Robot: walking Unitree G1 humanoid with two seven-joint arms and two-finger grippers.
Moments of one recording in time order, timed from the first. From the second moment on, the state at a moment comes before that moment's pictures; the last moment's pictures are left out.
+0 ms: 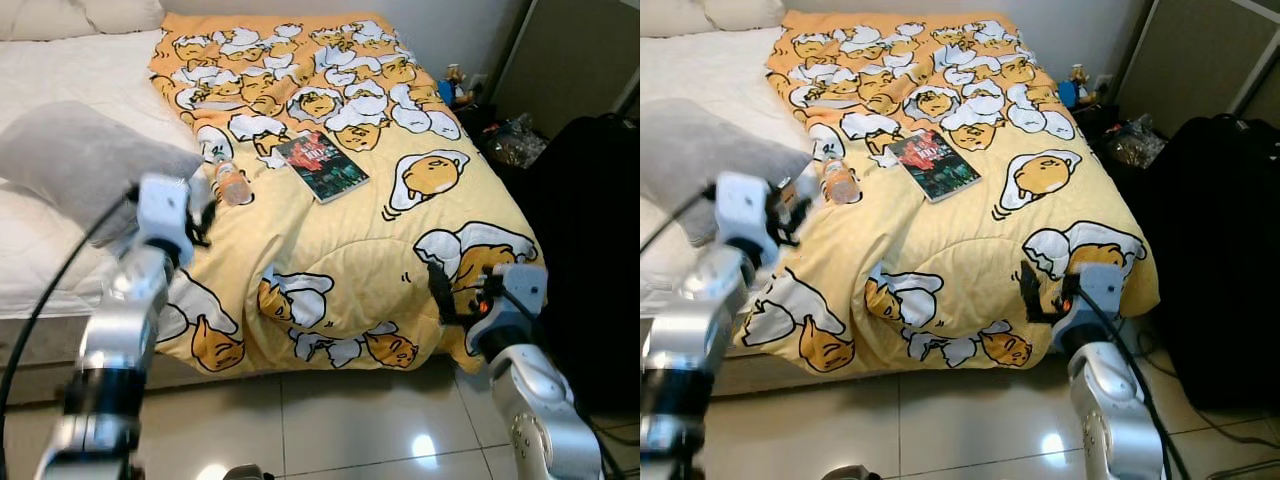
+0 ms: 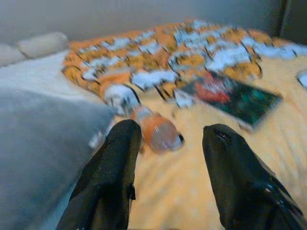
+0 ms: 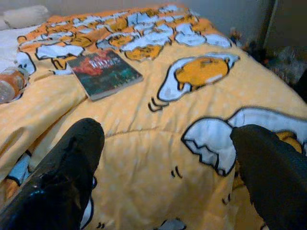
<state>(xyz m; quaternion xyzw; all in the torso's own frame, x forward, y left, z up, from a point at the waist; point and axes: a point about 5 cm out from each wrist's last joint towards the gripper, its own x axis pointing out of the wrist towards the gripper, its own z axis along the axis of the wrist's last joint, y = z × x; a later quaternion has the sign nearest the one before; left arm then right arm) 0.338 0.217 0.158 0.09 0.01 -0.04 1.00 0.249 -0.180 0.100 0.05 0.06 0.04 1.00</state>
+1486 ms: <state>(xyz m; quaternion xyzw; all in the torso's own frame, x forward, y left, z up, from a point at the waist) 0.231 0.203 0.117 0.03 0.05 0.00 1.00 0.253 -0.150 0.099 0.03 0.07 0.08 0.99</state>
